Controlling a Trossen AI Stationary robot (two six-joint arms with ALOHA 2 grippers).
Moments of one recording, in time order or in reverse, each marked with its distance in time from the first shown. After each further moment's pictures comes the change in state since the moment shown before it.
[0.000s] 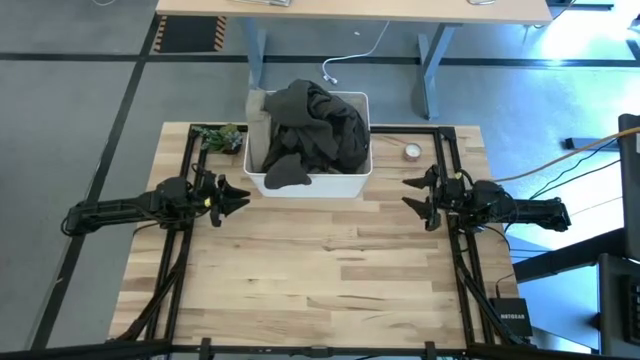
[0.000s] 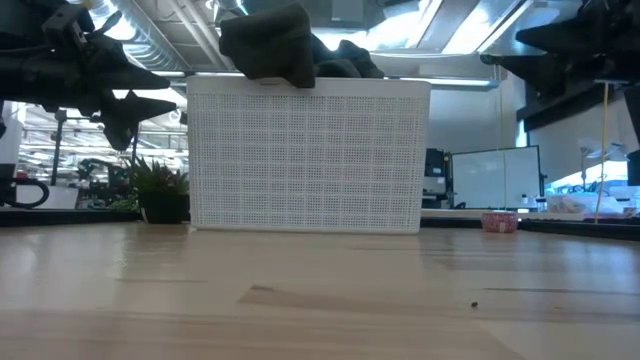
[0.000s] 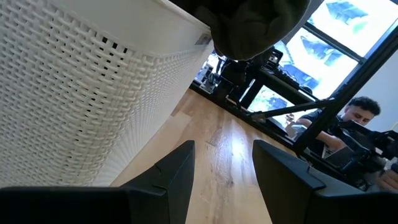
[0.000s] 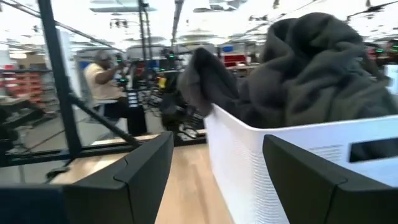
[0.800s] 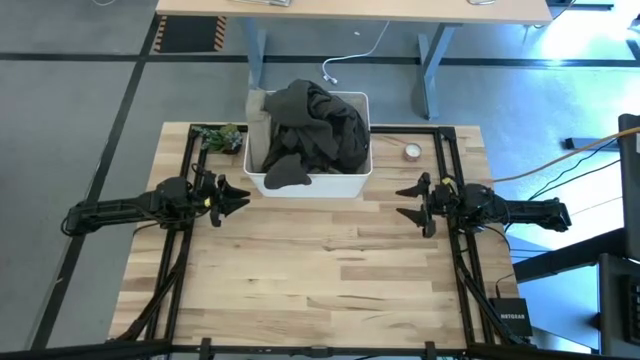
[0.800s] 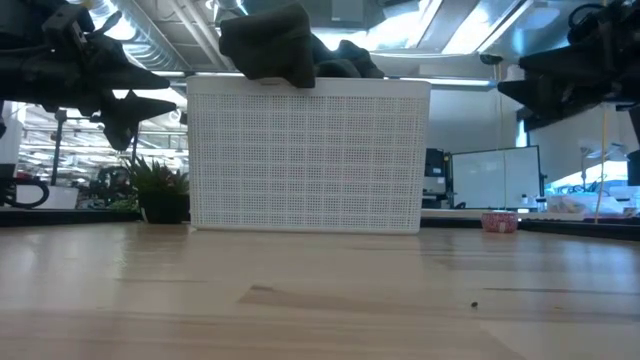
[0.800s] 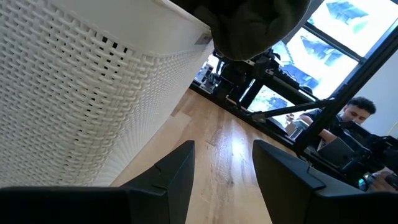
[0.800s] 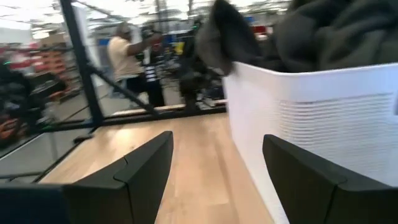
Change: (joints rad) left arm 0.000 0.000 0.000 0.000 0.000 0.000; right arm 0.000 0.006 -0.063 -0.044 -0.091 0.050
